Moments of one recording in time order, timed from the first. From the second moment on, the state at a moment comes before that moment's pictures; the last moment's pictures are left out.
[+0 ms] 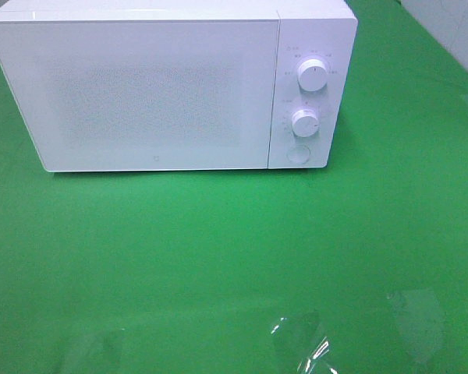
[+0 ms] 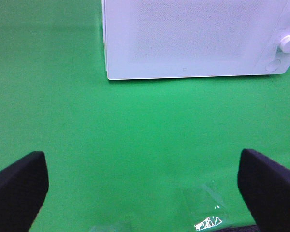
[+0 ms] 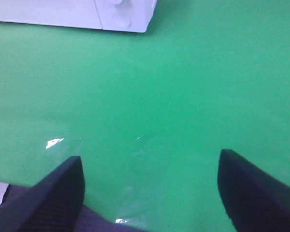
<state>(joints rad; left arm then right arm) 0.04 0.00 -0.52 -0.24 1.08 0.15 0.30 0.28 -0.57 -0.05 0.99 0.11</state>
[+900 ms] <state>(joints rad) 0.04 0.00 -0.52 -0.24 1.08 0.15 0.09 0.00 -0.49 -0.05 0.97 0.11</state>
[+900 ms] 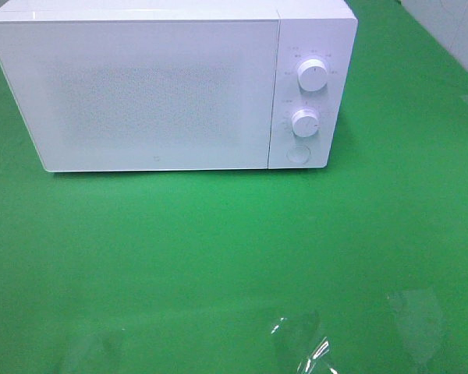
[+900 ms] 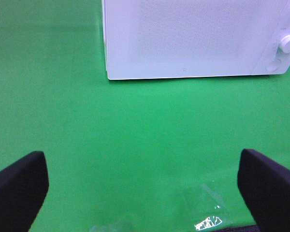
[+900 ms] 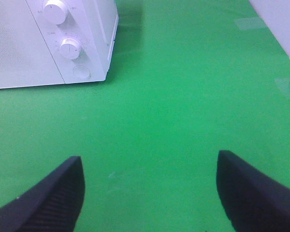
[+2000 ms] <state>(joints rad) 0.04 0.00 -0.52 -0.24 1.08 0.15 0.09 0.00 -0.51 -0.05 0.95 0.11</state>
